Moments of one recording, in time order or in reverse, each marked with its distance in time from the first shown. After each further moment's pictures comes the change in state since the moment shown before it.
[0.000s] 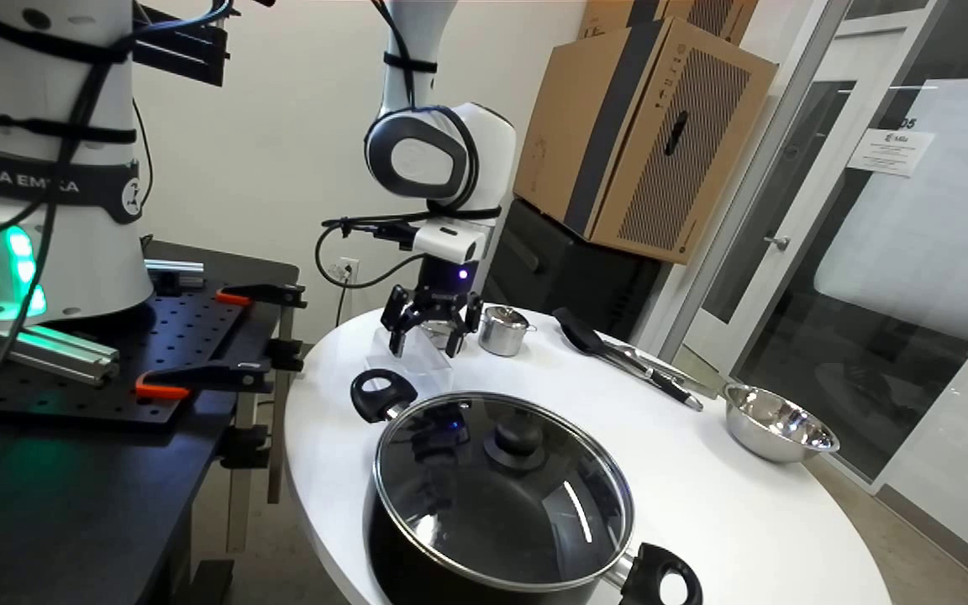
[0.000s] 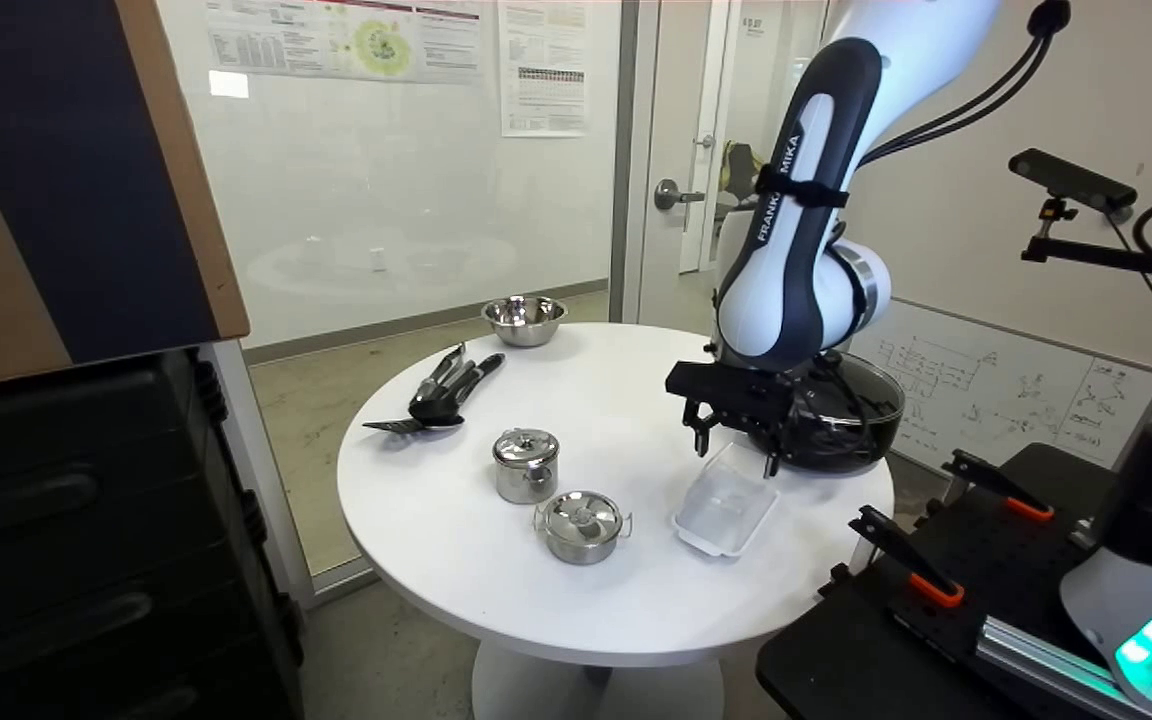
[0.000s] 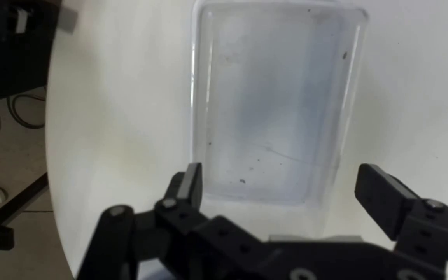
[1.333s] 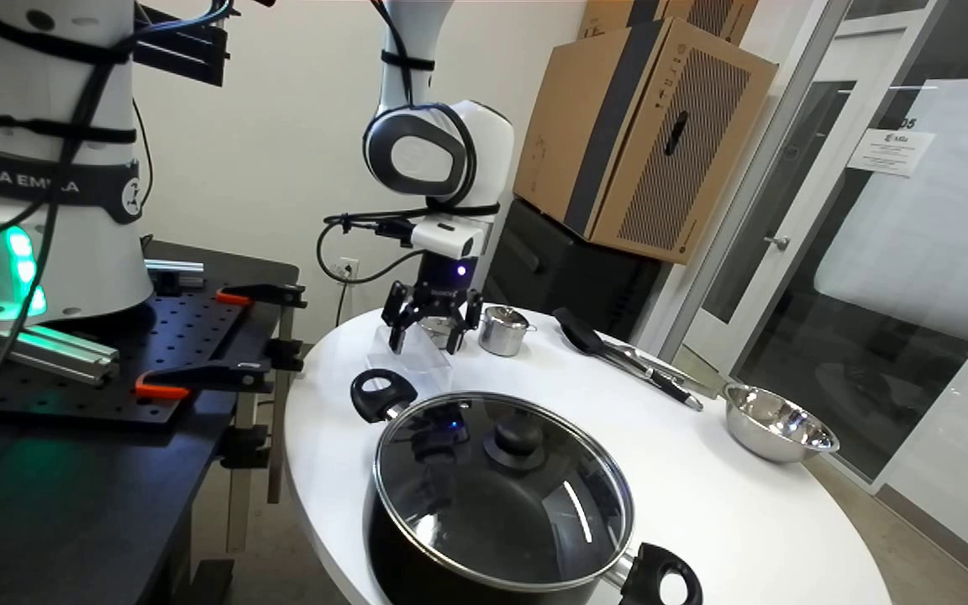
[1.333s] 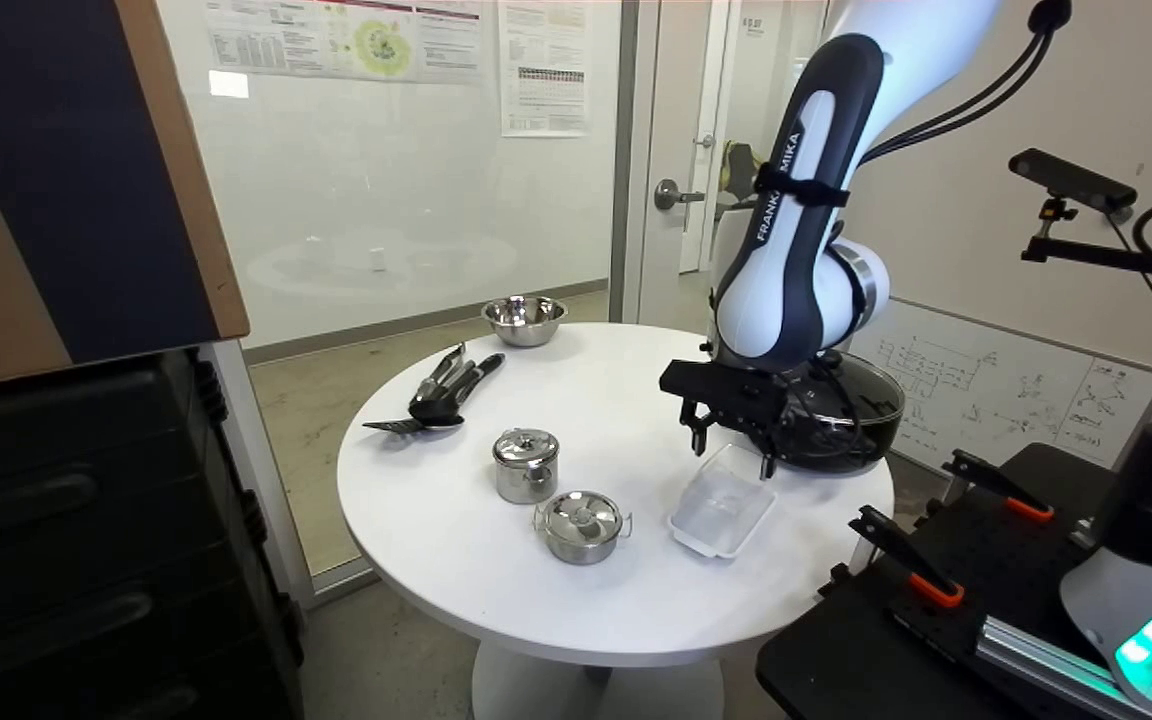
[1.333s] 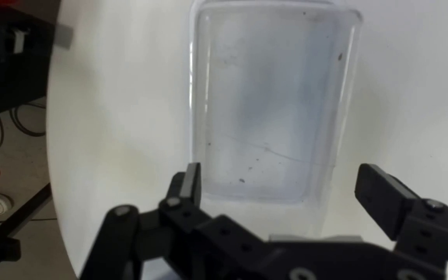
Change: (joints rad) arm 0.028 -0.007 -0.010 -0.003 0.001 -0.001 0.056
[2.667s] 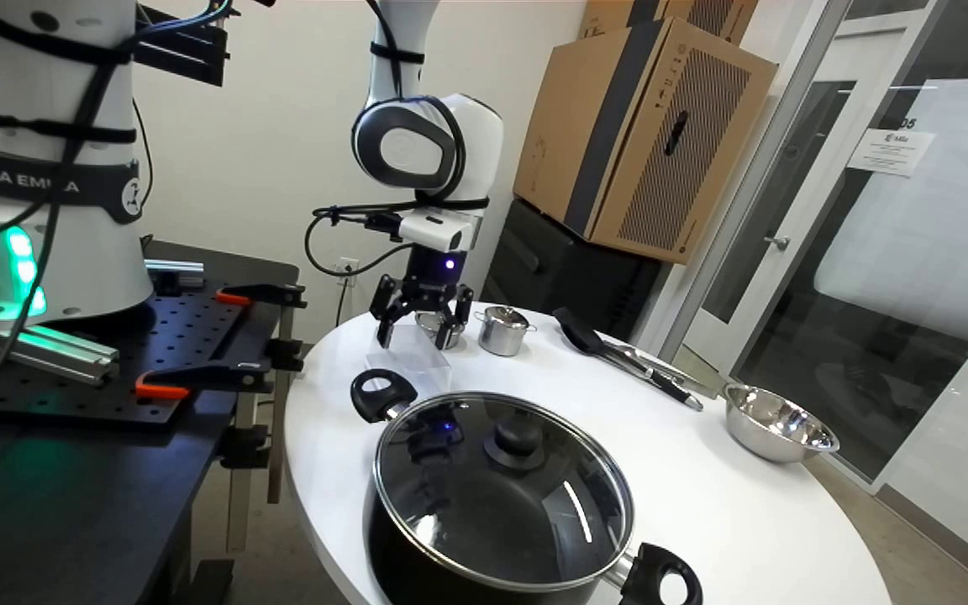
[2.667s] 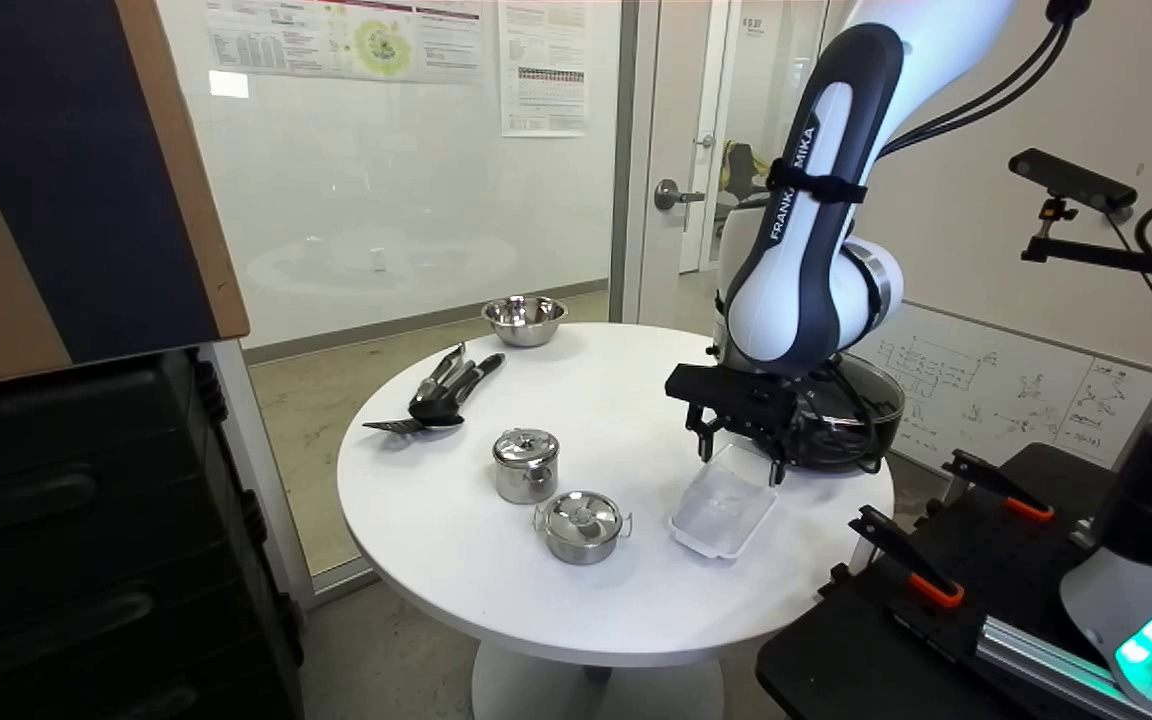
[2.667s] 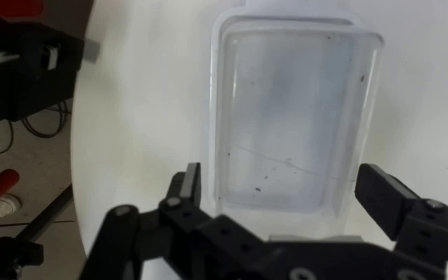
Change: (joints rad) arm 0.033 -0.029 -0.009 -0.042 0.000 0.000 0.020
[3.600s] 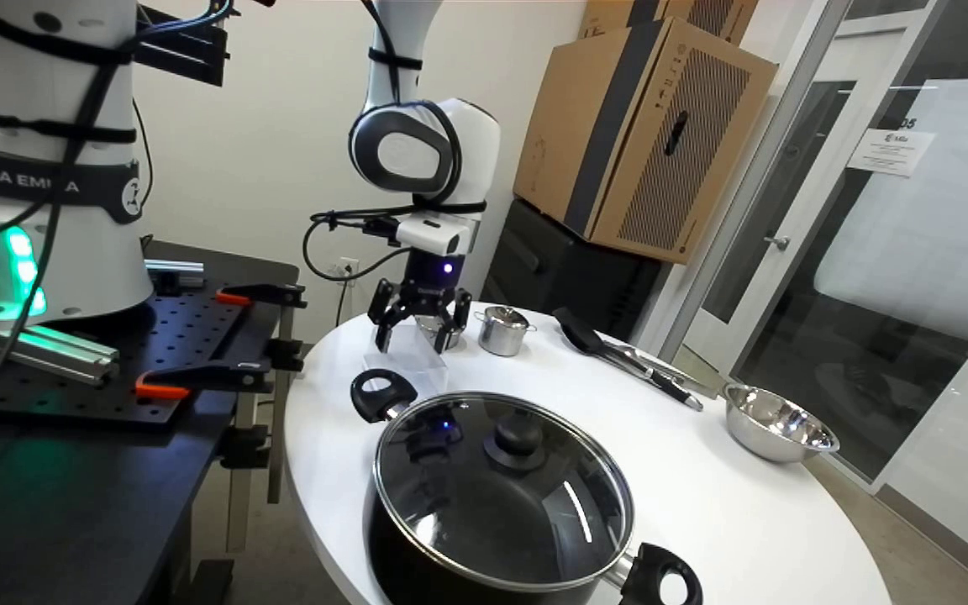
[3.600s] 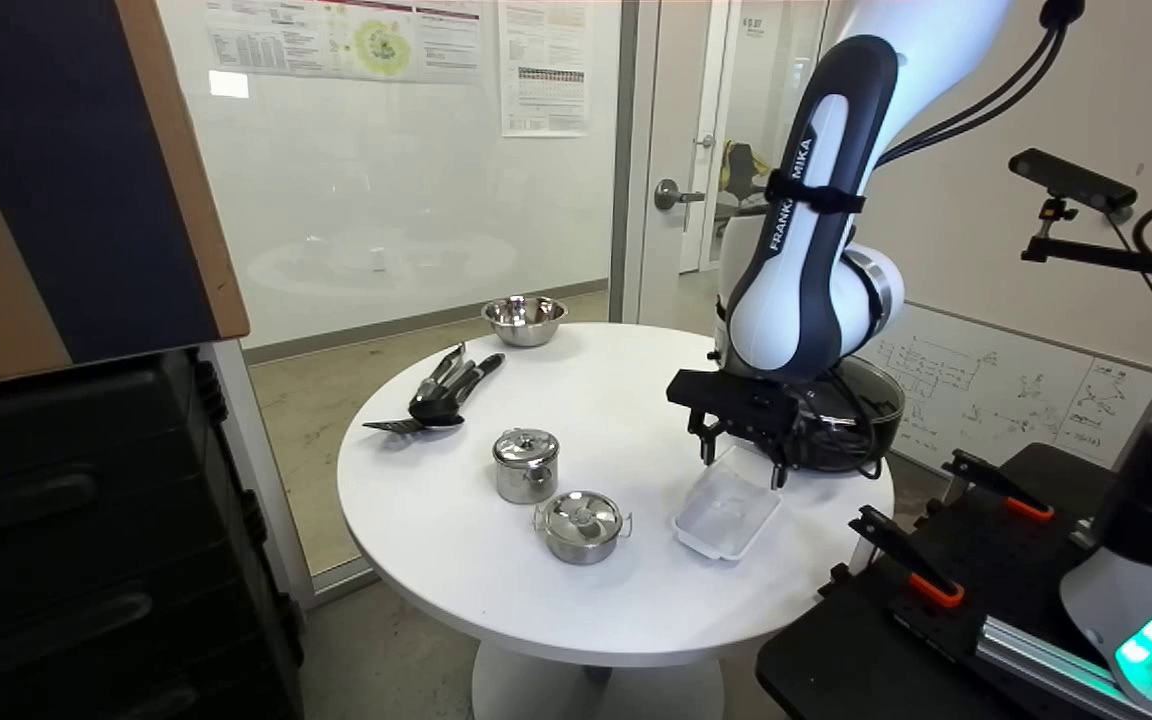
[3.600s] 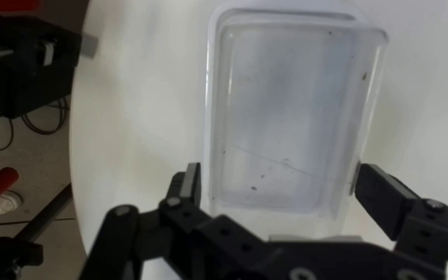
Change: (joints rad) arm 0.020 0.022 -0.017 0.000 0.000 0.020 0.010
